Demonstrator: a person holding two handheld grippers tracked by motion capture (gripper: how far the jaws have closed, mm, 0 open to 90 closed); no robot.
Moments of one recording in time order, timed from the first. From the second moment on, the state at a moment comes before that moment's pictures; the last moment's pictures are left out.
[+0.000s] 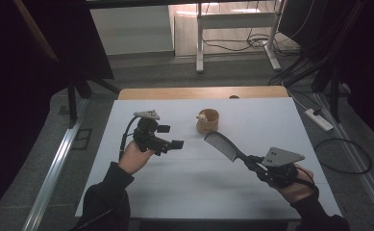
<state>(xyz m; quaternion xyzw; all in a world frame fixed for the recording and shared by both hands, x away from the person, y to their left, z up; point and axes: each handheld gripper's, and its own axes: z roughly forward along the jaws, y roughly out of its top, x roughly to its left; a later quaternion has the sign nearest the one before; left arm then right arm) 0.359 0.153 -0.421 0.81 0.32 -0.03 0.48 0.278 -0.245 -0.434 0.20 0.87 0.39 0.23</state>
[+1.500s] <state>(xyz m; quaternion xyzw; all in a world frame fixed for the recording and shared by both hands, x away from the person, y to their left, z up) 0.365 0.130 -0.420 0.78 0.30 -0.16 0.52 0.266 -0.209 -0.438 0.10 0.87 0.40 0.26</state>
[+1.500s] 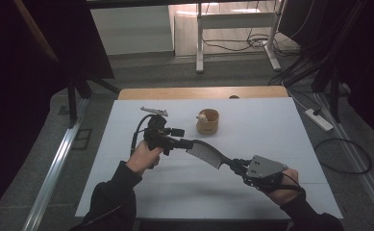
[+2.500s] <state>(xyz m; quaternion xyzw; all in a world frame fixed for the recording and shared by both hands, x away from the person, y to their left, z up) 0.369 0.116 -0.426 0.75 0.30 -0.29 0.51 0.263 -0.200 -0.440 0.07 0.87 0.39 0.29</state>
